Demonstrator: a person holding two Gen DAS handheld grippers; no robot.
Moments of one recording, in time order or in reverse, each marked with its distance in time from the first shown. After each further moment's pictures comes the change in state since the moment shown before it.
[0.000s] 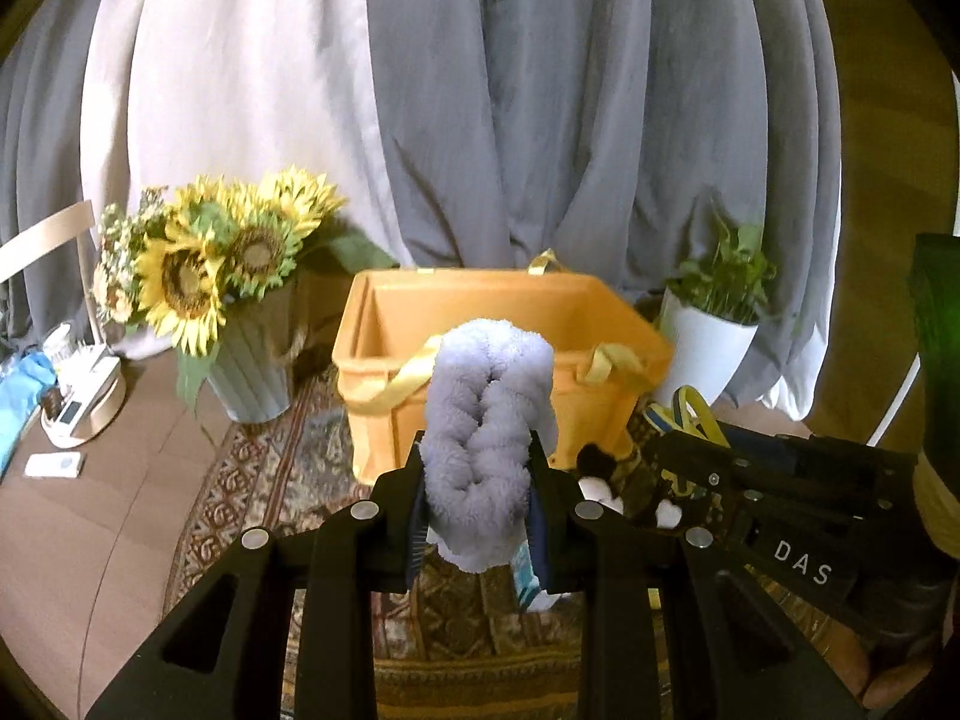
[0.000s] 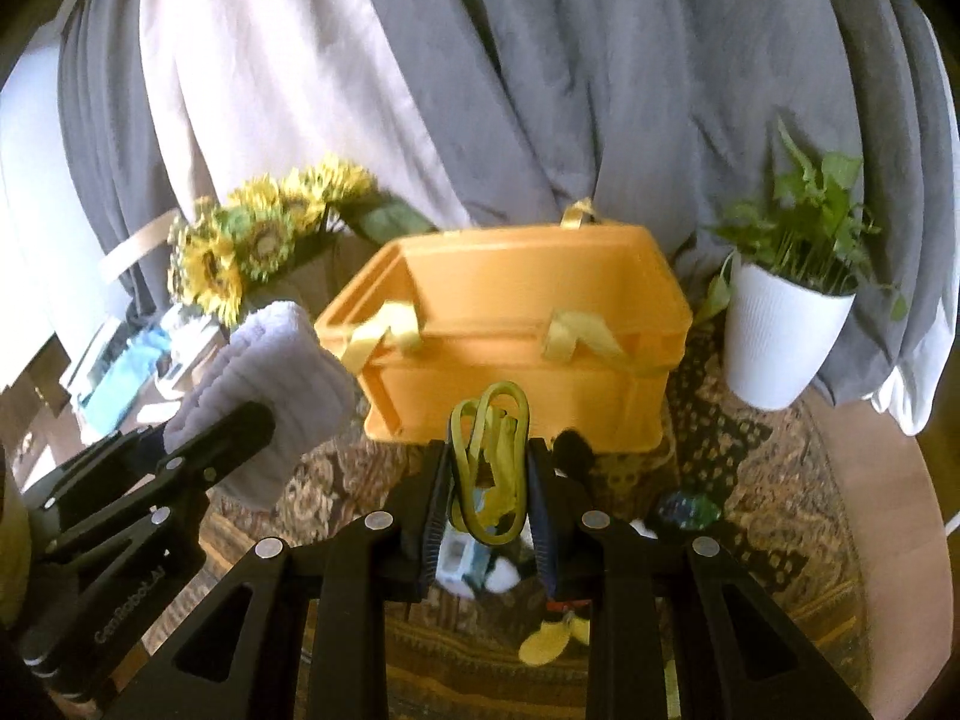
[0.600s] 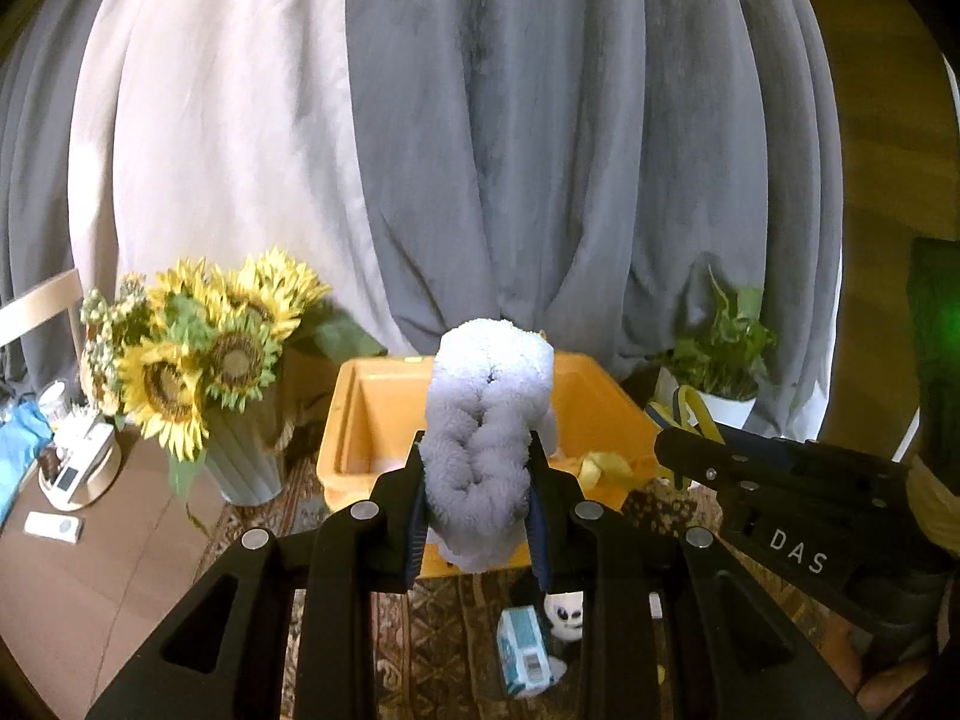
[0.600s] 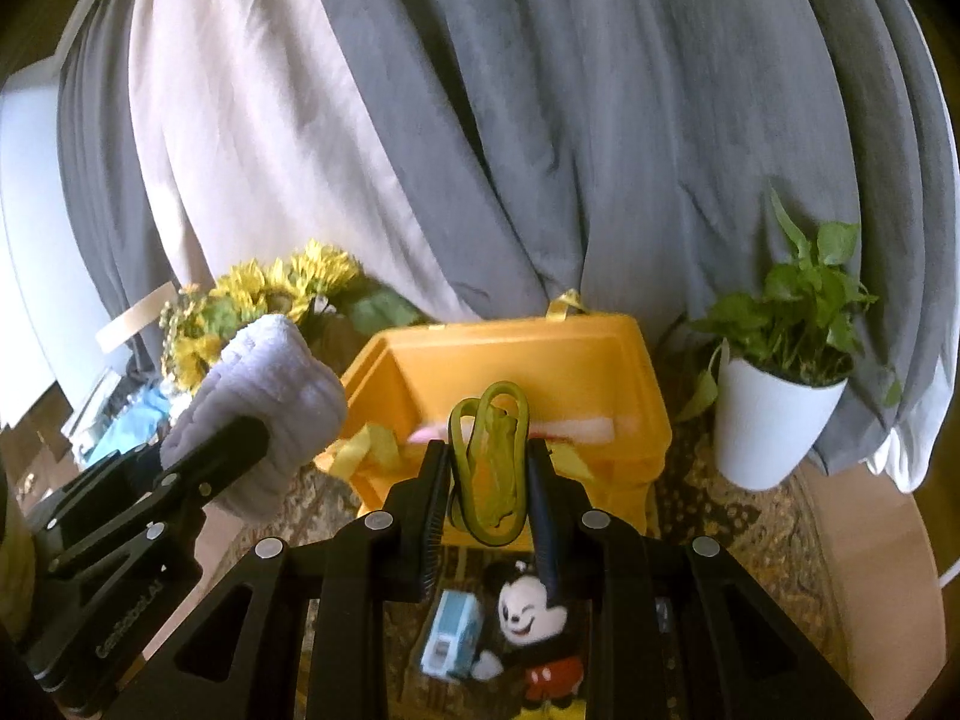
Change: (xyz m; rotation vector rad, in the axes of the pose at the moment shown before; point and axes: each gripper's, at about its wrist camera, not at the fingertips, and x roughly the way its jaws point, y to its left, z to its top) left arm 0.005 -0.013 0.053 0.014 -0.112 -0.002; right arm -0.002 -0.018 0.055 0.016 -0.119 0.008
